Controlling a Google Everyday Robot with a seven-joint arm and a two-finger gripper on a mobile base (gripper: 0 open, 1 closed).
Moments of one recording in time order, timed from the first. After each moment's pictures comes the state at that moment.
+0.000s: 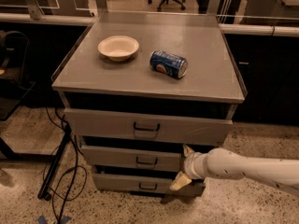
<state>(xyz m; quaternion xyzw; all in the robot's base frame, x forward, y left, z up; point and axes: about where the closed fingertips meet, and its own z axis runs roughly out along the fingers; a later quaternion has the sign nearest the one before) 0.549 -0.131 0.444 -0.56 0.76 0.07 0.32</state>
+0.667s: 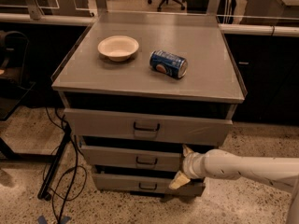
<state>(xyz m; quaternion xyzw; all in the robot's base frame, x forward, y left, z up) 0.560 -0.128 0.428 -0.56 0.76 0.06 0.32</state>
